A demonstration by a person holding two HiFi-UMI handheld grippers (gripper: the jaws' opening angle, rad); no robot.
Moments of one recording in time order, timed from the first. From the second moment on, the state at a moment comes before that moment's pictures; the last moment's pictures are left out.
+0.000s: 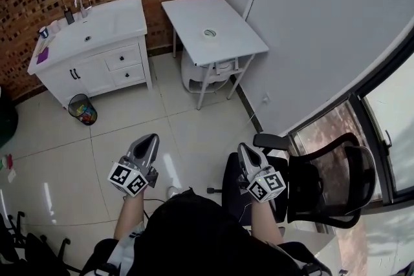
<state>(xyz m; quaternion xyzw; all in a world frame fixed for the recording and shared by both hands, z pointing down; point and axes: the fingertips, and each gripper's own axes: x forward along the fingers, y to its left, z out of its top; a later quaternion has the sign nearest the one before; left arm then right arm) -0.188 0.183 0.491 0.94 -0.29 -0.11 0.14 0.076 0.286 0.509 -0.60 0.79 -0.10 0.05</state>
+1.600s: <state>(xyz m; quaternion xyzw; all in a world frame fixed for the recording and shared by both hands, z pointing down) -0.152 -0.013 0.494 0.94 -0.30 -0.08 0.13 0.096 0.047 0.513 -0.56 0.82 -0.11 0.06</state>
